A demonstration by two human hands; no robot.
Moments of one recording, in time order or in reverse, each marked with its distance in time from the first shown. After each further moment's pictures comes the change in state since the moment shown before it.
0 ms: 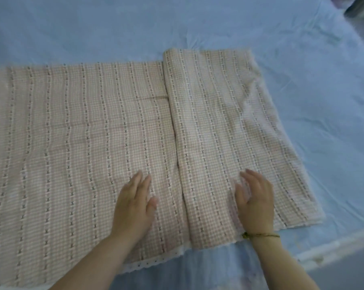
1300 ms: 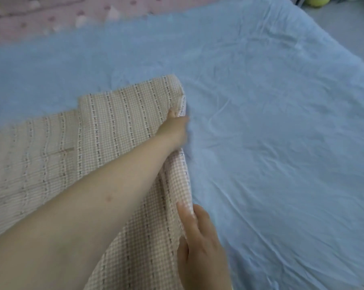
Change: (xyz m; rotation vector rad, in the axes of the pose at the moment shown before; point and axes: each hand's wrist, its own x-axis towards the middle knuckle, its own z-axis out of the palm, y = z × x) left_hand 0.273 0.347 0.085 0.119 -0.161 0.054; right_hand 0.088 0.126 -0.049 0.280 -0.234 0.050
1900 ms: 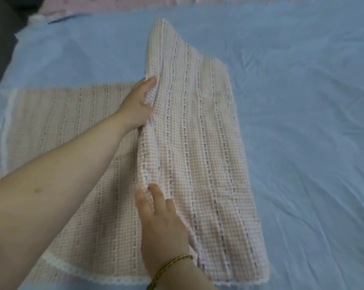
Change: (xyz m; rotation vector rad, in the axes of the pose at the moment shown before) left_hand -0.185 -0.359 -0.196 -0.465 0.370 0.002; right_hand -0.082 -0.319 0.157 -0.033 -0.726 -0.276
